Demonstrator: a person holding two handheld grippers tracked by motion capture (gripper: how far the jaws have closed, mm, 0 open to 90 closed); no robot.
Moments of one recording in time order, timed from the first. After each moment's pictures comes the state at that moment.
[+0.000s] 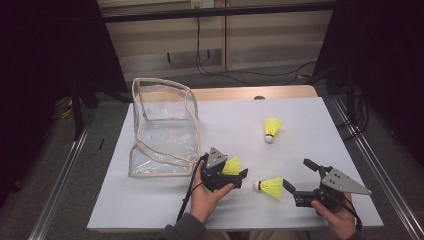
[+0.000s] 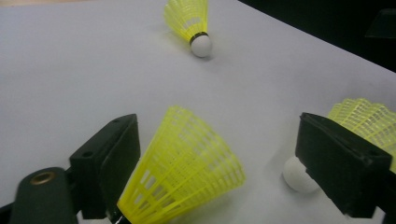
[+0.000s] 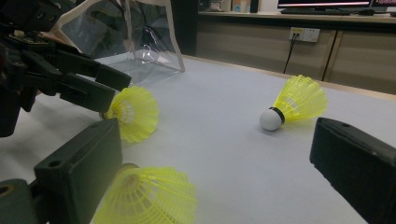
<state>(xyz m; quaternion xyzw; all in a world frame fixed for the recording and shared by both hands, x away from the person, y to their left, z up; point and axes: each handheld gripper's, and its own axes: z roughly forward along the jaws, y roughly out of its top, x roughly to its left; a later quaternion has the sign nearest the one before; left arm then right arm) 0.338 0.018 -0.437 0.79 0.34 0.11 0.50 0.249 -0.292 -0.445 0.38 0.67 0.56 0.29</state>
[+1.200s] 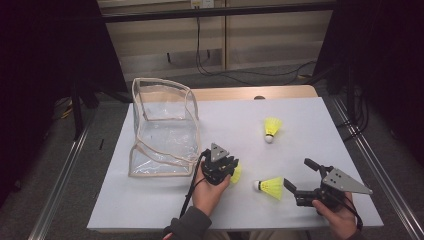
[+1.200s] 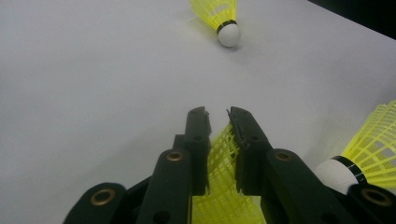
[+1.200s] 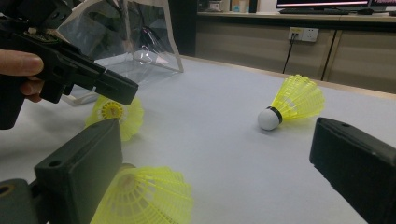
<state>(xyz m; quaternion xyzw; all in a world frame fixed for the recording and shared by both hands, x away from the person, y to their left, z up) 0.347 0.014 -0.429 0.80 0.37 0.13 0.46 0.250 -0.294 -0.445 0.38 0.67 0.57 0.29</state>
